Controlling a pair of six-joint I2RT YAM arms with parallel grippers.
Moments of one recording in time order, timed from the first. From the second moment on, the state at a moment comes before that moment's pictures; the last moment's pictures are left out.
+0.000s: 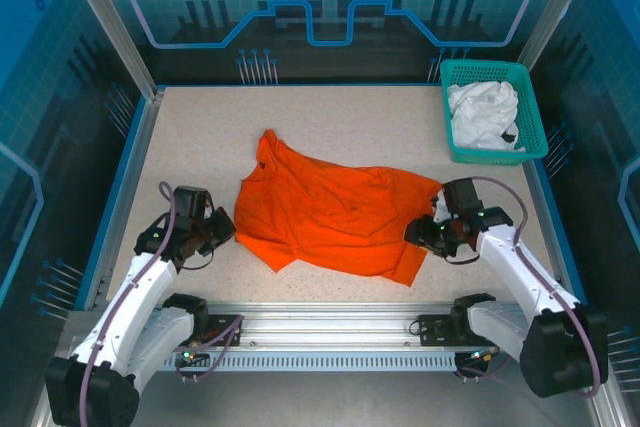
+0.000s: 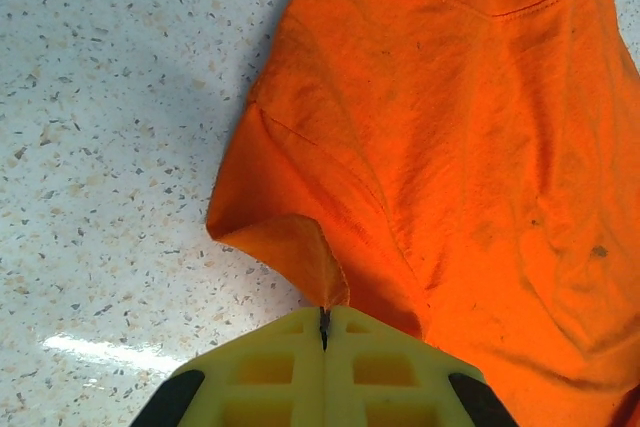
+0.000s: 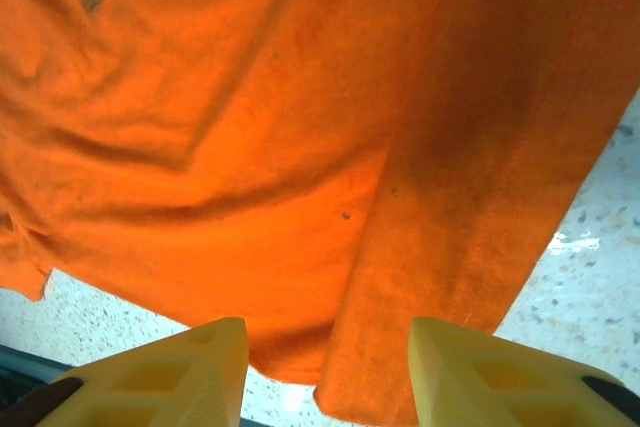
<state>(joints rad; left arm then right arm) -0.13 0.80 0.59 -0.75 0.14 -0.80 0.18 1.02 0.63 -0.84 -0.37 0.54</state>
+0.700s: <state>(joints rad) -0.16 0.83 0.59 -0.67 0.14 -0.81 0.47 0.91 0.41 -0.88 -0.16 0.95</state>
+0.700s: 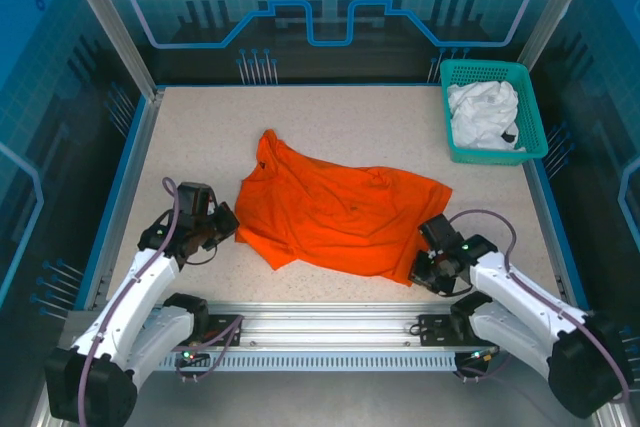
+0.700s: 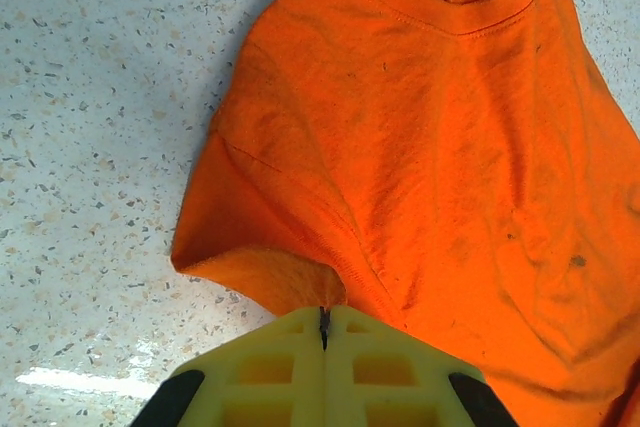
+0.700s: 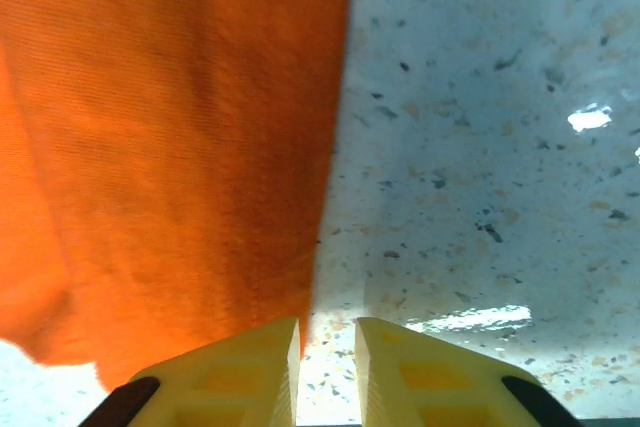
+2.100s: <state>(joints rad) -0.17 0.85 0.59 -0.63 0.13 -0.80 0.57 1.11 0.49 -0.85 -0.10 1.05</state>
